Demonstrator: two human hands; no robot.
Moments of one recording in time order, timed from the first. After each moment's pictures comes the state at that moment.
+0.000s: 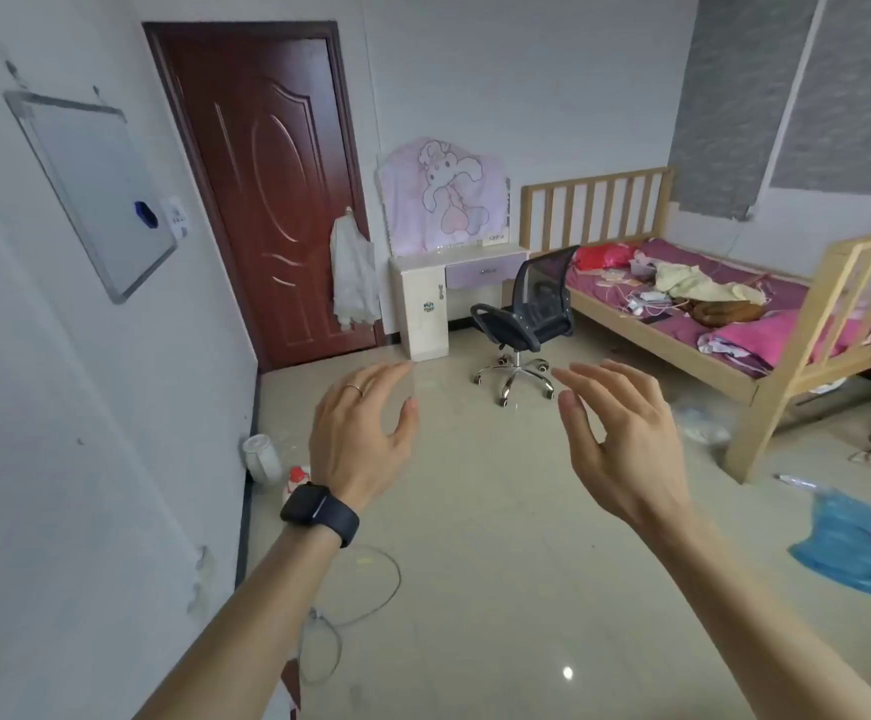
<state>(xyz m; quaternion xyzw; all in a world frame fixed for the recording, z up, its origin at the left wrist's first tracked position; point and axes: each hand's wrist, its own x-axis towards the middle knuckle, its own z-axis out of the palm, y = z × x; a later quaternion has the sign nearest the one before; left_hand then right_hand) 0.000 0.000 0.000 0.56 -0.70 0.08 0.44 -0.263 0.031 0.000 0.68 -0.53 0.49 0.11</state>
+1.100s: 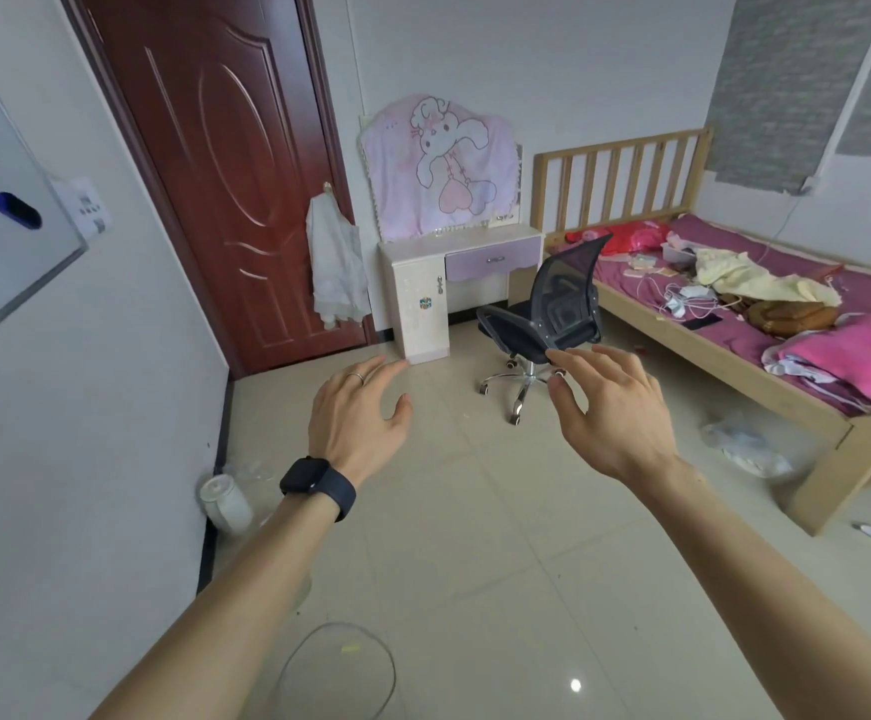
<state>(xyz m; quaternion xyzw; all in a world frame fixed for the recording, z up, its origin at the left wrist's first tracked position) 0.028 -0.453 -0.022 0.63 -0.71 0.03 0.31 -0.249 -0.435 -0.020 0.70 -0.62 0.34 0.04</state>
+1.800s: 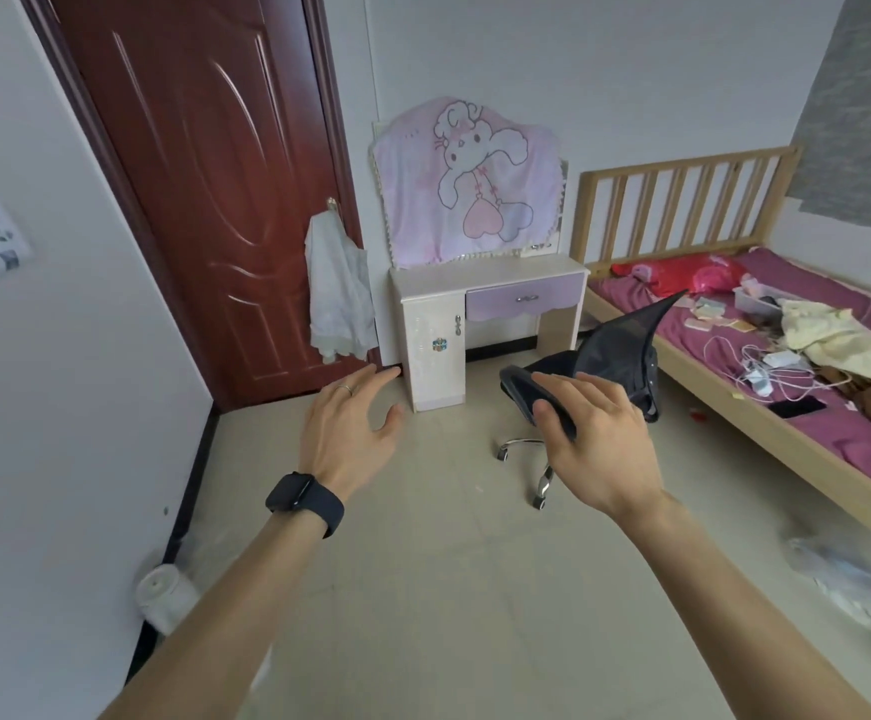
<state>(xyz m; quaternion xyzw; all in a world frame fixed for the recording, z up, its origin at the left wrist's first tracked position) 0.024 -0.896 -0.031 0.66 -0.67 -0.01 0.34 -0.246 -0.885 -0.031 0.72 -0.57 0.39 -0.02</state>
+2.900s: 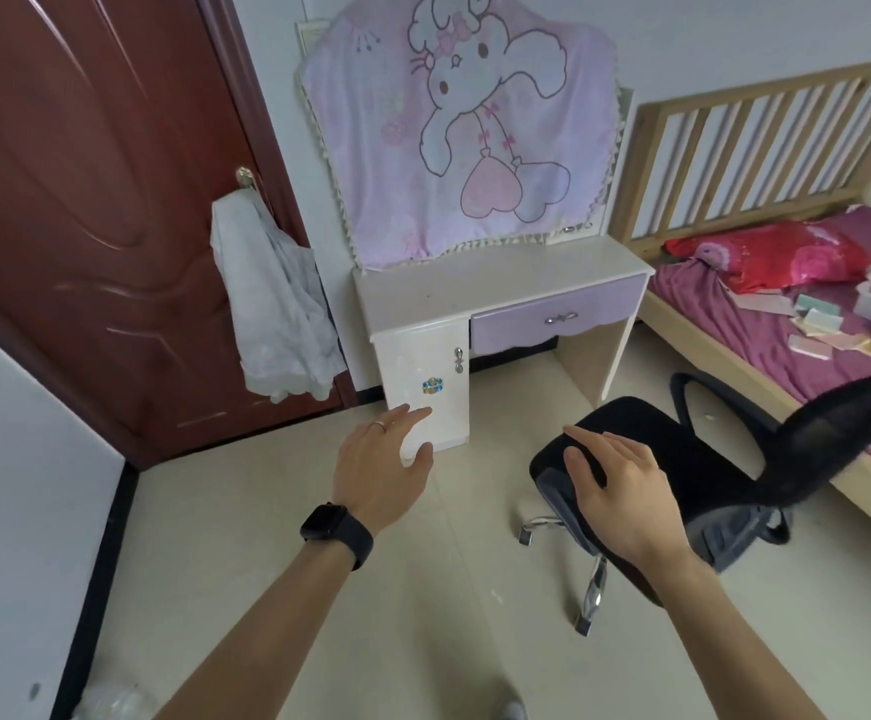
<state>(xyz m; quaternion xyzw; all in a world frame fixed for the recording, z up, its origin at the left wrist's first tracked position) 0.074 -1.593 -0.155 0.66 -0.70 -0.14 0.23 -0.199 -1.553 -0.148 0.66 -0.67 0.30 -0.15</state>
